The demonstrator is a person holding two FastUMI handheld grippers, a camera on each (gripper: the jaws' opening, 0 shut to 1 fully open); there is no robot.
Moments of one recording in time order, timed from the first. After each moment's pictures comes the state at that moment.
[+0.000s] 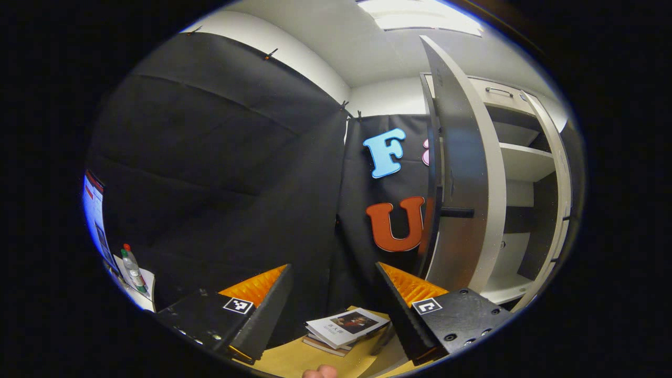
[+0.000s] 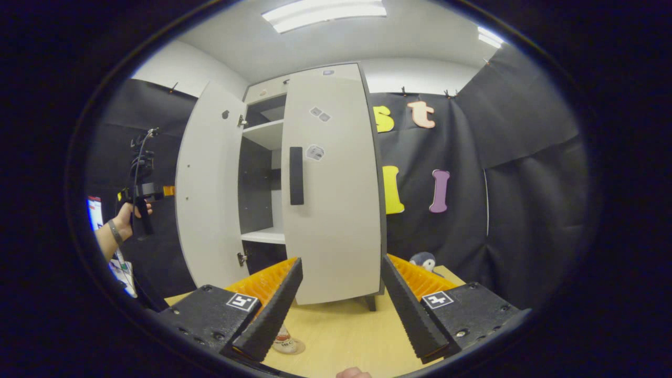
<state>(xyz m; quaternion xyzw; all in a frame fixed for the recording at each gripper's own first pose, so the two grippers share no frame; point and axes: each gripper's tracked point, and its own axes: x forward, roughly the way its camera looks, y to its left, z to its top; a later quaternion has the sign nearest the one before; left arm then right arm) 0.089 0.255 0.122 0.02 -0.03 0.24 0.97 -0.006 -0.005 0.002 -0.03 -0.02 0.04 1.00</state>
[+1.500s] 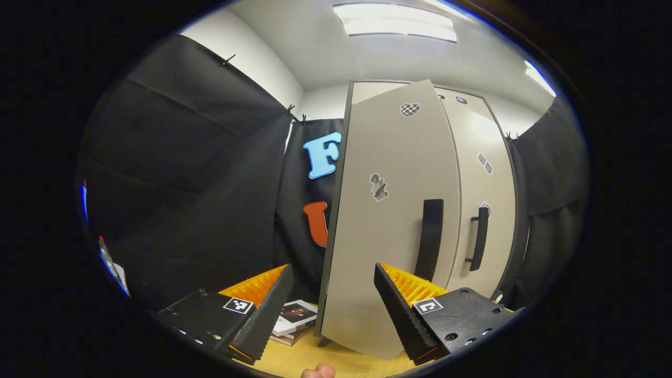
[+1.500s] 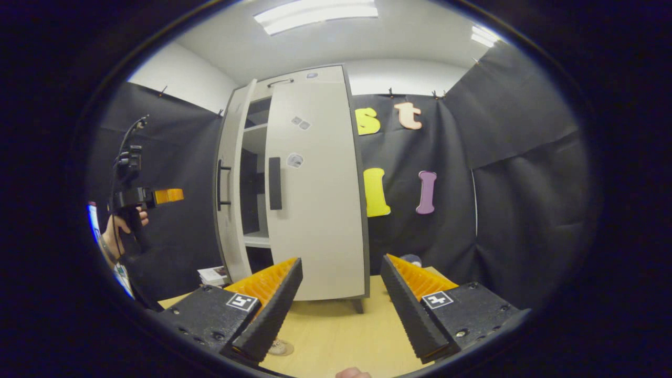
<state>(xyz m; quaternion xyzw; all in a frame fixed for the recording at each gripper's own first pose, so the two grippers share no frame) 0.076 0.100 0.102 0.03 -0.04 0.10 0.99 0.000 -0.027 0.013 -0.01 -0.02 0.02 1.00</state>
